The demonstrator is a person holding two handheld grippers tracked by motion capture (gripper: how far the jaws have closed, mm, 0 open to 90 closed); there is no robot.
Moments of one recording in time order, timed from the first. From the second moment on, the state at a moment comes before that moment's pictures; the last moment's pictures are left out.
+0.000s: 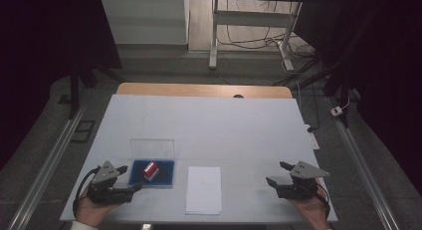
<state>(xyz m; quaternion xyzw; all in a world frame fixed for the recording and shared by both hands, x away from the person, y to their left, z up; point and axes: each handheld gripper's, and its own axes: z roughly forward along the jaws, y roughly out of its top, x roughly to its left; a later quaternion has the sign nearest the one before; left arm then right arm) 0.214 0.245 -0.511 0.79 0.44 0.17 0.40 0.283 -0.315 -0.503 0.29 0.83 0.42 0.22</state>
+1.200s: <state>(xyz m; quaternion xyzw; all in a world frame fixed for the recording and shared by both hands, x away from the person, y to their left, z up) 0.248 0.201 -0.459 0.83 0.42 0.17 0.33 0.281 -0.313 -0.506 0.29 0.84 0.41 0.22</state>
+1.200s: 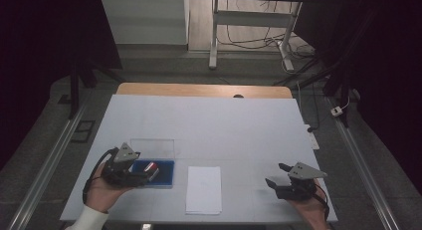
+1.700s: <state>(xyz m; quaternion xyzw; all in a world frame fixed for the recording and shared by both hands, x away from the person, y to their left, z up) 0.259 0.195 -0.480 0.84 0.43 0.15 0.30 0.281 -0.314 -0.508 0.30 0.84 0.40 0.22</state>
